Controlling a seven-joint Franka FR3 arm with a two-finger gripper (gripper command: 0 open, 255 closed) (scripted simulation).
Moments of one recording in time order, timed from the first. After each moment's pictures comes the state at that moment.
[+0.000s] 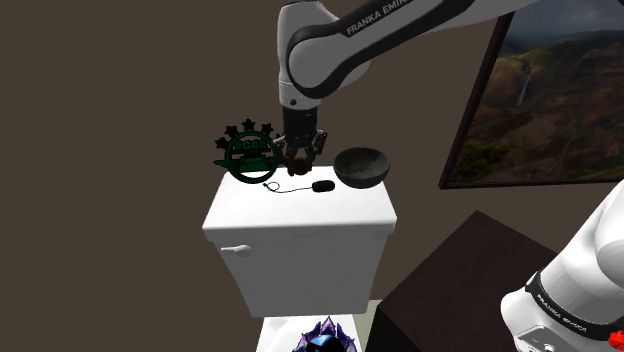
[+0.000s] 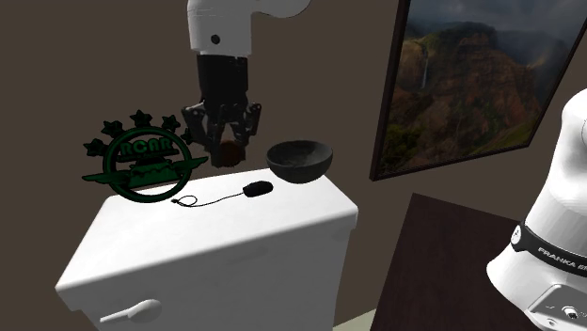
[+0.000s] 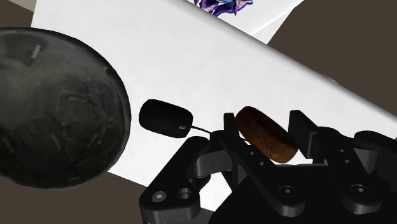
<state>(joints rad) 0.04 0.15 0.38 -1.95 0.06 2.11 0.51</state>
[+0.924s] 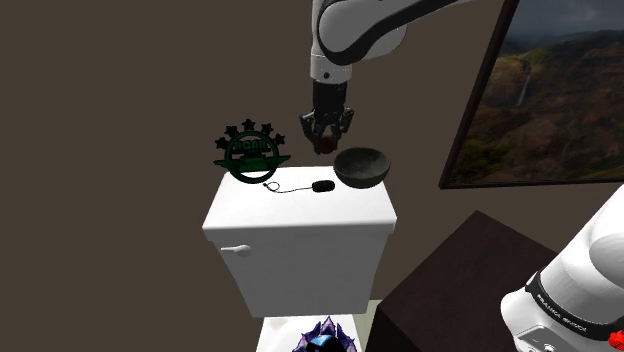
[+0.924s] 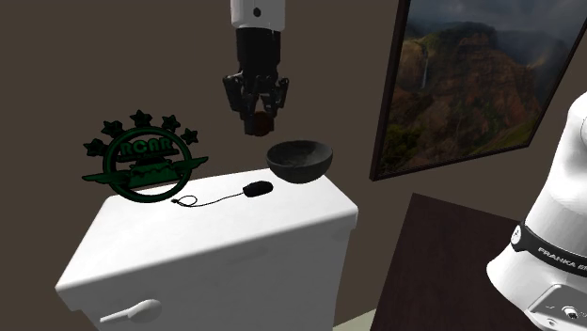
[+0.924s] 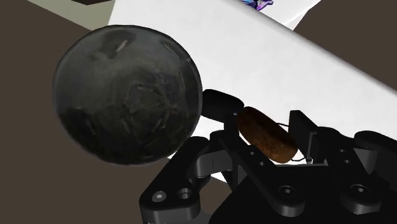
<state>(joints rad) -0.04 0.00 0.32 -2.02 0.12 2.03 0.36</state>
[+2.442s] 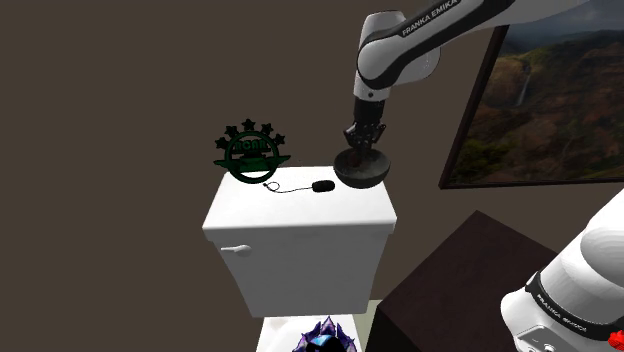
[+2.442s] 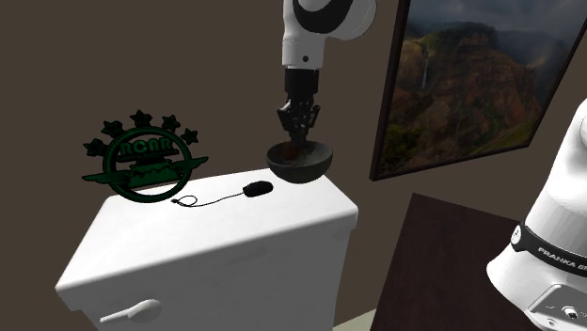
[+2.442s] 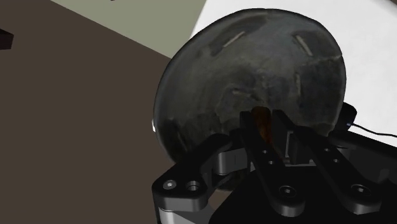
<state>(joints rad) -0.14 -0.03 0.20 -2.23 0.14 2.19 0.11</state>
